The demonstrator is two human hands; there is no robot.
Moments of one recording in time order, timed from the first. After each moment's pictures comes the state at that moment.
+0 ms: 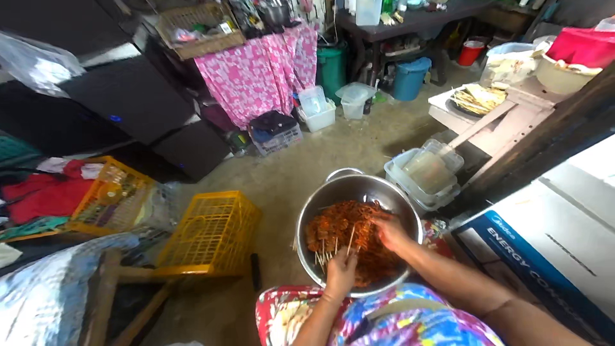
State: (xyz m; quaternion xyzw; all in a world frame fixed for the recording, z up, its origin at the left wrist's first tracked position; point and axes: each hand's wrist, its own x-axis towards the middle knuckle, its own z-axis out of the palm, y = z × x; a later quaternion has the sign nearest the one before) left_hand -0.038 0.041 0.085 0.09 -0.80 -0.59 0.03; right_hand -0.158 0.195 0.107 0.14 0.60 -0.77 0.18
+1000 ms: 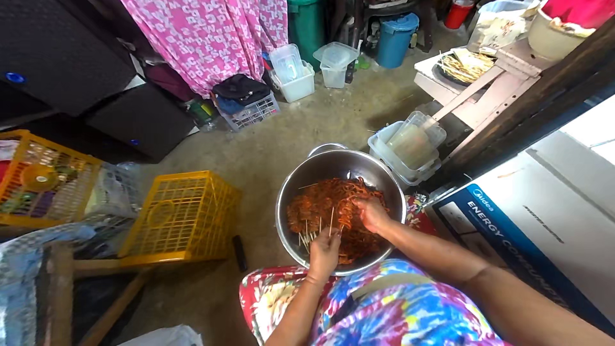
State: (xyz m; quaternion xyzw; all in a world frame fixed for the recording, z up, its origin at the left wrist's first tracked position) left_hand -0.038 0.041 0.083 0.09 -0.78 -0.62 0.05; right_hand -0.151 0.188 0.099 0.12 0.55 -0.80 0.21
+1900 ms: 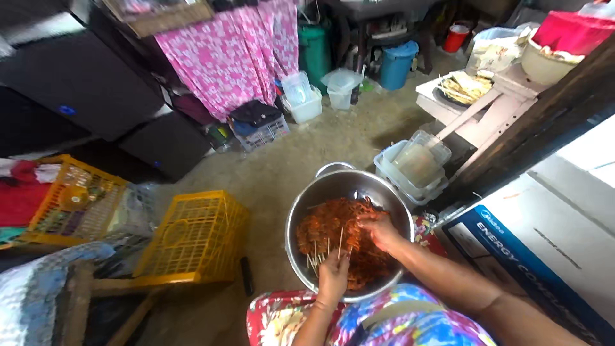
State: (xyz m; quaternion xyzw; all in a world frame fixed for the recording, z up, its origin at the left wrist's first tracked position) left_hand -0.039 0.040 0.087 0.10 -0.79 -0.60 0.04; right_hand -0.161 0.195 0.097 0.10 0.63 -0.74 0.21
